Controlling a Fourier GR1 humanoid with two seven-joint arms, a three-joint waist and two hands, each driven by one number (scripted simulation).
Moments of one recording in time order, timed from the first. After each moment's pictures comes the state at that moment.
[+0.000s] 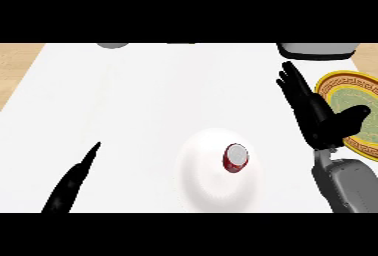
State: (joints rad) left arm 0.09 0.46 -0.34 -1.41 0.05 0.17 0.18; right arm -0.31 -0.32 0.17 -1.53 -0.25 -0.12 0.11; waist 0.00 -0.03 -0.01
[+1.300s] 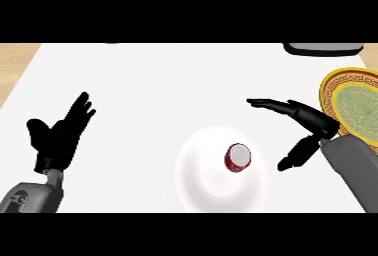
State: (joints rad) left arm -0.14 0.37 -0.11 -1.44 0.21 0.16 0.14; right arm -0.50 -0.51 0.35 -1.05 0.14 0.42 -0.70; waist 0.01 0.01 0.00
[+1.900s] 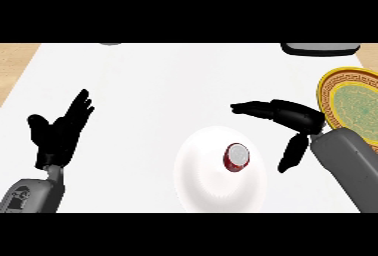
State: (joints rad) left arm -0.17 0.34 -0.08 -1.41 0.18 0.13 0.15; right arm -0.57 -0.52 0.44 -1.12 0.34 0.48 -0.59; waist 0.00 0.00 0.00
